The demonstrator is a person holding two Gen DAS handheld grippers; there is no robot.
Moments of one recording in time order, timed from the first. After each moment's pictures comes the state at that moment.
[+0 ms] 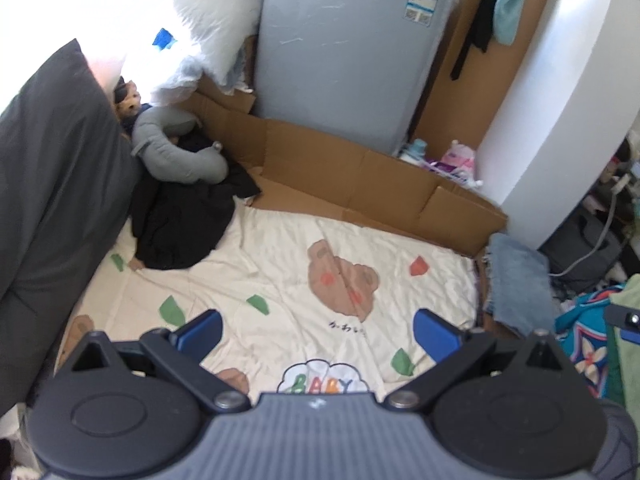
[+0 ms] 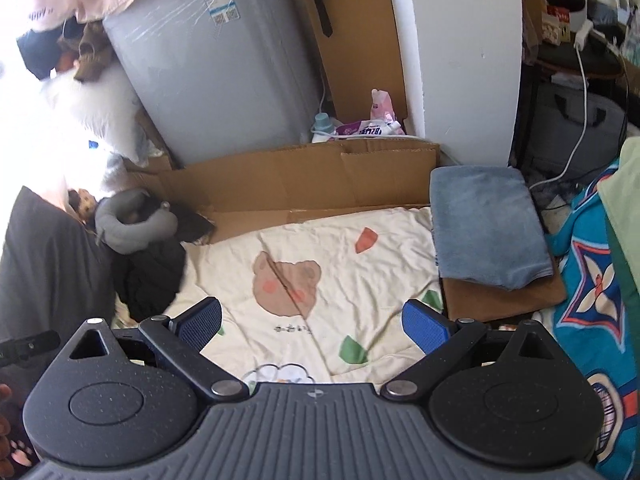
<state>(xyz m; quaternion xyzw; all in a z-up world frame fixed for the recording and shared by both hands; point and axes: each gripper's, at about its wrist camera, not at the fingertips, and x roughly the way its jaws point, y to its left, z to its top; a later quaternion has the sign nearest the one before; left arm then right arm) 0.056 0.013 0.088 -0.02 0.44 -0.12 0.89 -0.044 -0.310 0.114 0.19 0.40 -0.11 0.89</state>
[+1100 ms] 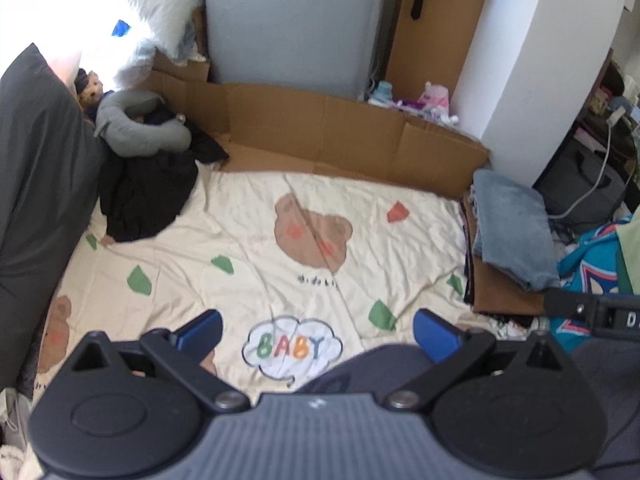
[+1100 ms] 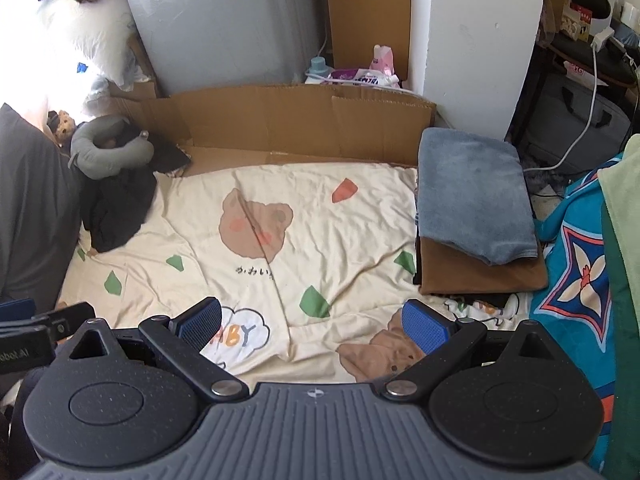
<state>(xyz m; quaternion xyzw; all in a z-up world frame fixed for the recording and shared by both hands) 0.009 -0.079 0.042 0.04 0.48 -0.14 0.87 -0.054 -0.306 0.057 0.12 0.47 -0.10 0.87</state>
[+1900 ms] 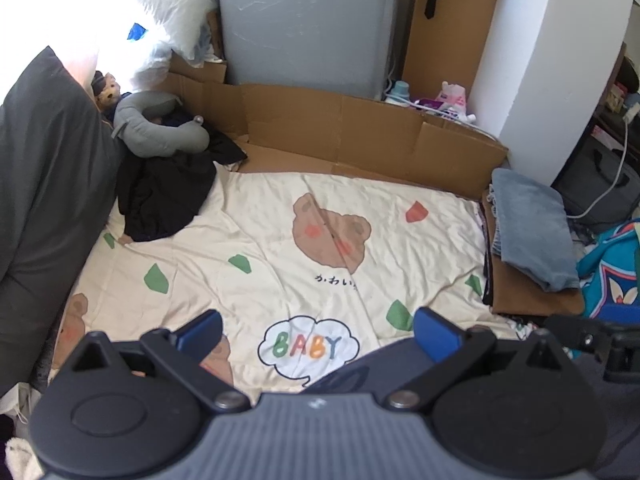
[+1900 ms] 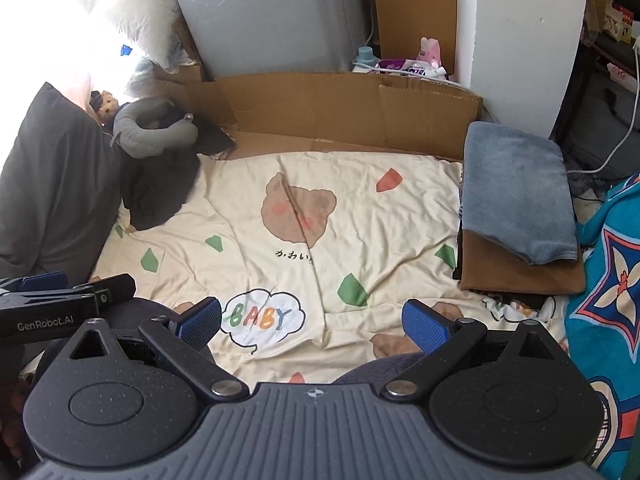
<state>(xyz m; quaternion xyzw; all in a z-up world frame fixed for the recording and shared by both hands) 0.004 -0.082 0.037 0.05 0.46 -0.11 0.88 -0.061 -0.297 0.050 0.12 0.47 -0.03 0.88</state>
